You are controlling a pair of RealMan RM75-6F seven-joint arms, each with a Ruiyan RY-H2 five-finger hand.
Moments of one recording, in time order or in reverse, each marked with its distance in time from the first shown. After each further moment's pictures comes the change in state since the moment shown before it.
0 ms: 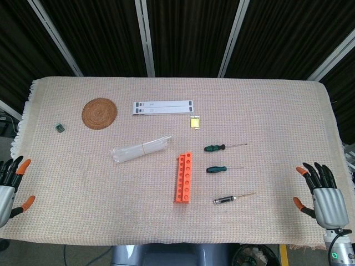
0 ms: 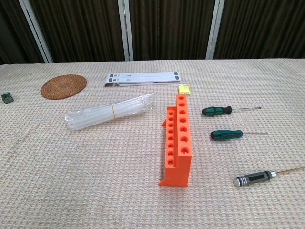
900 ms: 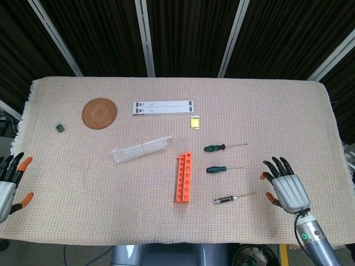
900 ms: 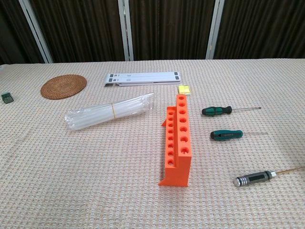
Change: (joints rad) left arm -0.027 0.027 -0.015 -0.006 -0.013 -0.043 0.038; right arm 0.190 0.047 0.016 -0.205 0.058 -0.347 -0.334
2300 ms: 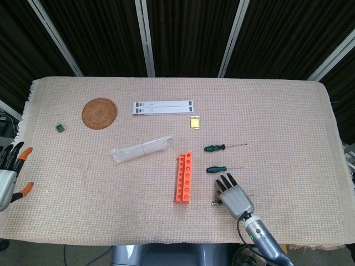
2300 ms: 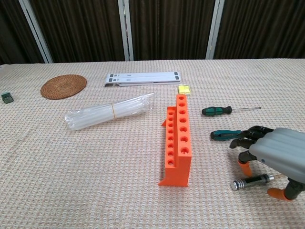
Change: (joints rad) left arm -0.058 0.030 -0.045 -0.040 -0.068 -0.059 0.037; right arm 0.188 -0.302 -0.087 -0.044 0.271 -0.160 -0.575
